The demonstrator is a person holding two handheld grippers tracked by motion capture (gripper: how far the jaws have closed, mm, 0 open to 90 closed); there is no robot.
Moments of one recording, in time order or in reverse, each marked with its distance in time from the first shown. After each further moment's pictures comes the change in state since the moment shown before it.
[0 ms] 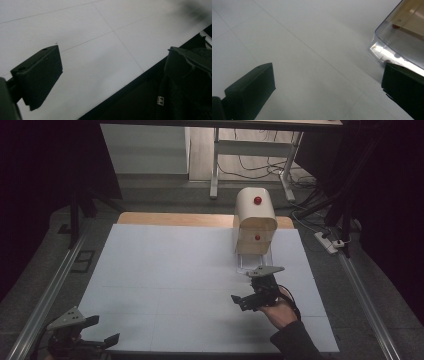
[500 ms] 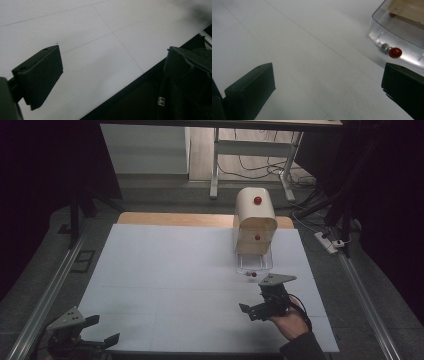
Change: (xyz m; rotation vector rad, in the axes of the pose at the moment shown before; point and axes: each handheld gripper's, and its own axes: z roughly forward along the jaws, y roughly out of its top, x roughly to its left) left arm -0.001 0.000 -0.001 -0.013 0.005 0.011; right arm 0.004 -0.021 -0.028 0.005 0.000 0.016
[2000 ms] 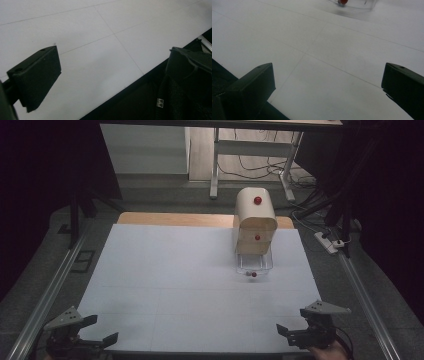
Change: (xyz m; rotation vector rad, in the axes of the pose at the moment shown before) left arm 0.002 -0.001 -0.001 -0.011 -0.003 -0.026; right arm -0.012 -0.082 -0.083 -0.033 -0.123 0.216
